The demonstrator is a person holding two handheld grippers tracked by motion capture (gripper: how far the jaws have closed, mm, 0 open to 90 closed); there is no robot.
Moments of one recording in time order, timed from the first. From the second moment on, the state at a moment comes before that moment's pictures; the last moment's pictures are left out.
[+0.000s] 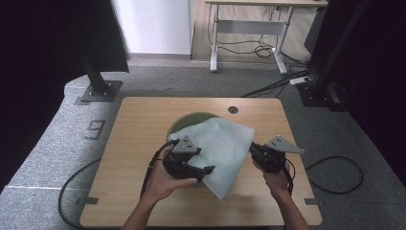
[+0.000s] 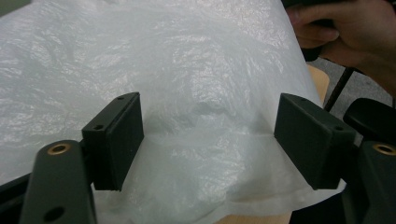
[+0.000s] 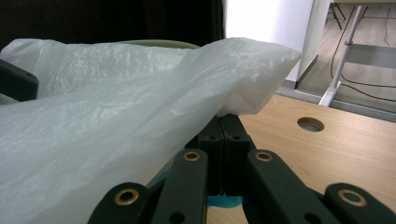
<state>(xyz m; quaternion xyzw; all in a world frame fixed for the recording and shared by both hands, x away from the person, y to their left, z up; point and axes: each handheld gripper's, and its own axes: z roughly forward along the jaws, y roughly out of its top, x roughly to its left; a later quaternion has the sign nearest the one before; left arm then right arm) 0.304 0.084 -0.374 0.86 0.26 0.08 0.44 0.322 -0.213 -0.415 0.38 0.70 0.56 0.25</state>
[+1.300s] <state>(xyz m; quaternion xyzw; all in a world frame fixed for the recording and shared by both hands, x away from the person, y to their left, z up) 0.333 0.129 -0.352 0.80 0.29 0.05 0.53 0.322 -0.224 -0.414 0.38 0.69 0.56 0.25</state>
